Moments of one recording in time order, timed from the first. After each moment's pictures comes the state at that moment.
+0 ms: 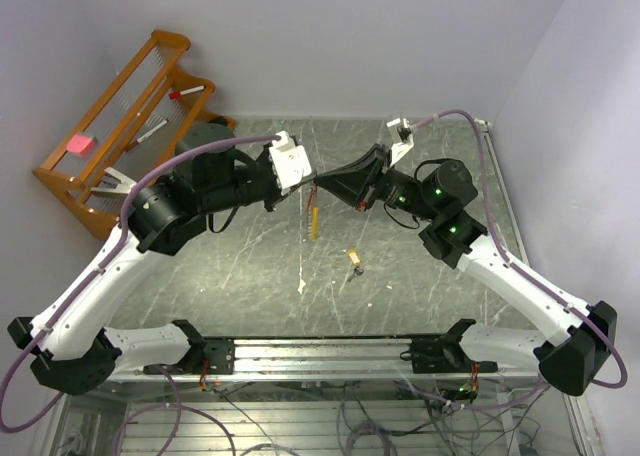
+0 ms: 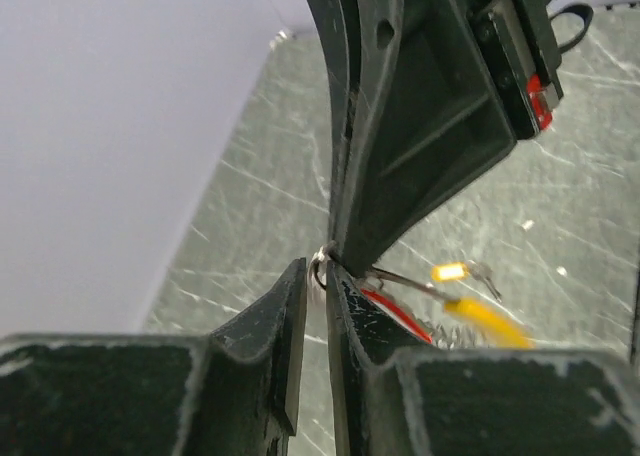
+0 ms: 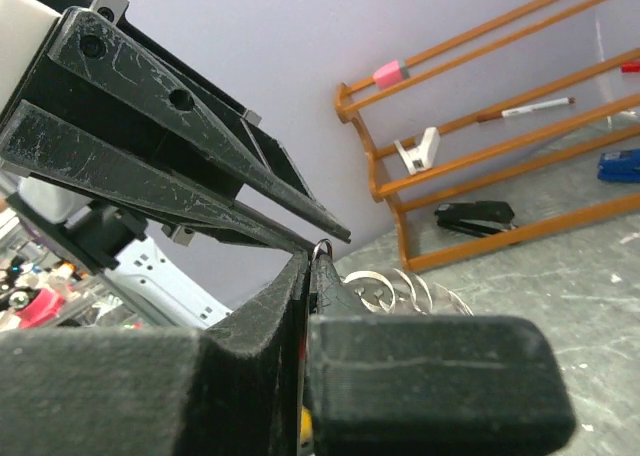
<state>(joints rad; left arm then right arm) -0.81 1.13 1.55 -0.60 0.29 0.51 0.72 1.13 1.02 0.43 -0.53 0.63</state>
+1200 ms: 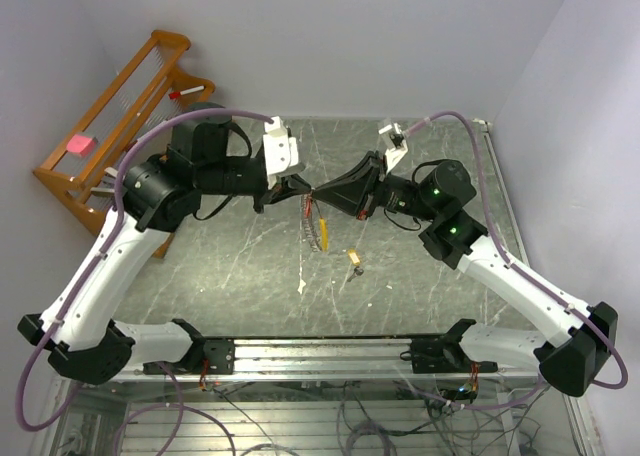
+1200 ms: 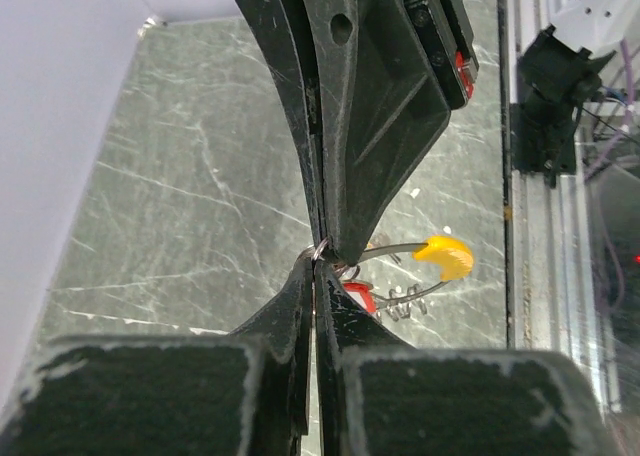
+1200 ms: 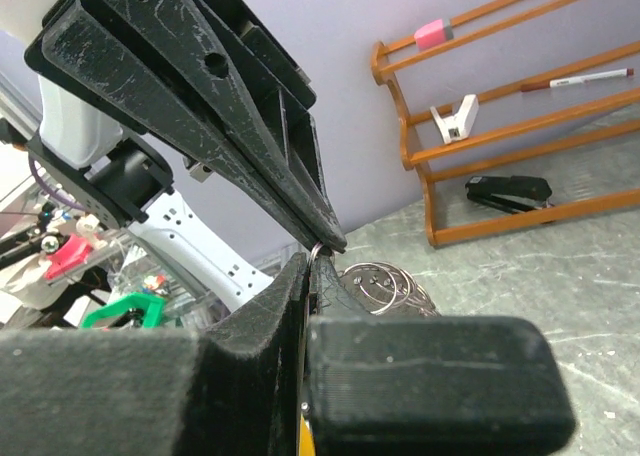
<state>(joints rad) -0.68 1.23 1.70 -0.85 0.64 0.50 0.71 1.13 1.02 0.39 -0.63 0.60</state>
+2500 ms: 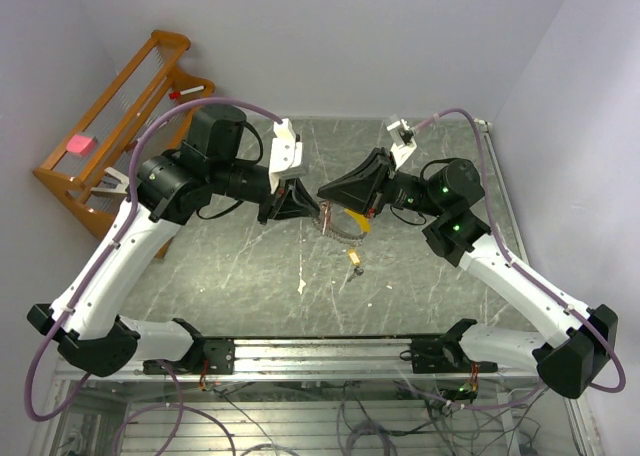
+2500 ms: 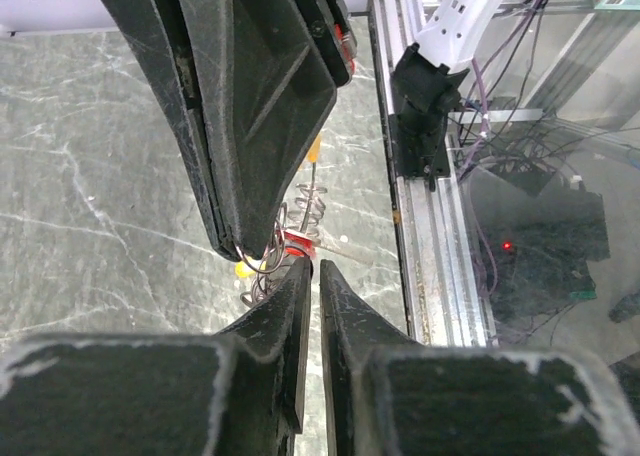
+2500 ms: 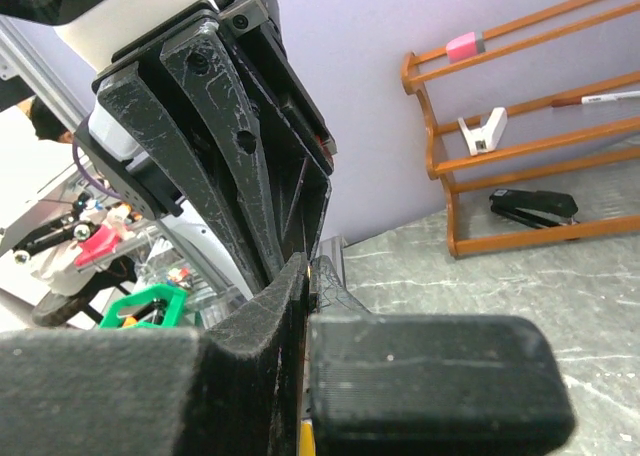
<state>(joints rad) -0.67 1.29 1.72 -0.94 0.89 0.44 0.66 1.13 1.02 0.47 -0.74 0.67</state>
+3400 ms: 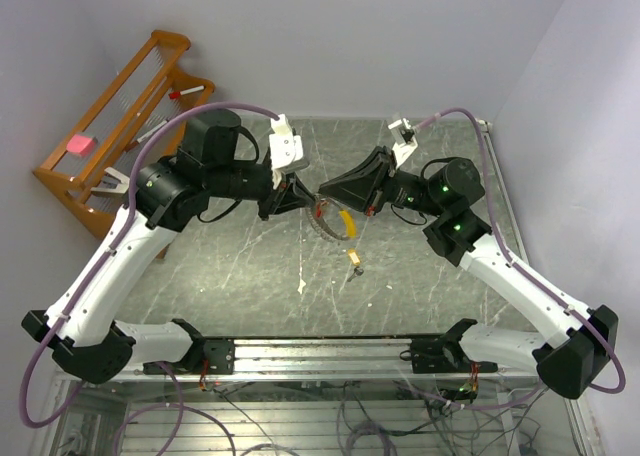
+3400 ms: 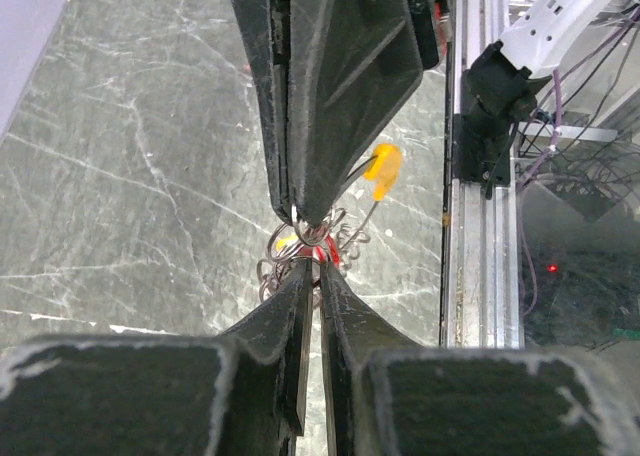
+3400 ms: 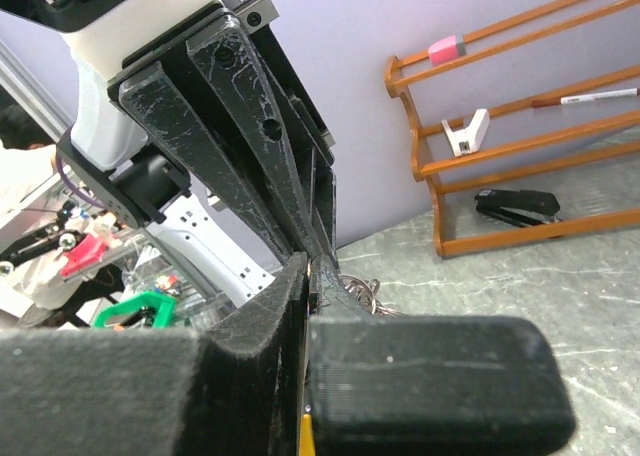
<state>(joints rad) -0.67 1.24 1.65 -0.86 0.72 0.36 0.65 1.12 1.02 0.44 -0.71 0.66</state>
